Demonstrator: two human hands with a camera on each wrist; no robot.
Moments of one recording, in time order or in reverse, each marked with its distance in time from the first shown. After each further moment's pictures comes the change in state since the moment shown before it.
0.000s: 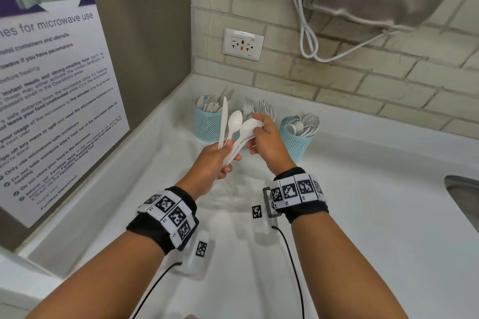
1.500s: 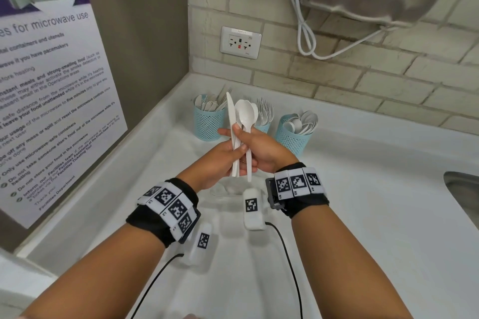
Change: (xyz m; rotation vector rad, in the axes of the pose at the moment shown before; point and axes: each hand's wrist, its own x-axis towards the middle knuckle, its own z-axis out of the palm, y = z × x) left_hand -0.003 0.011 0.009 0.088 -0.321 0.019; right_hand -0.012 -0.012 0.004 0.225 -0.469 0.212
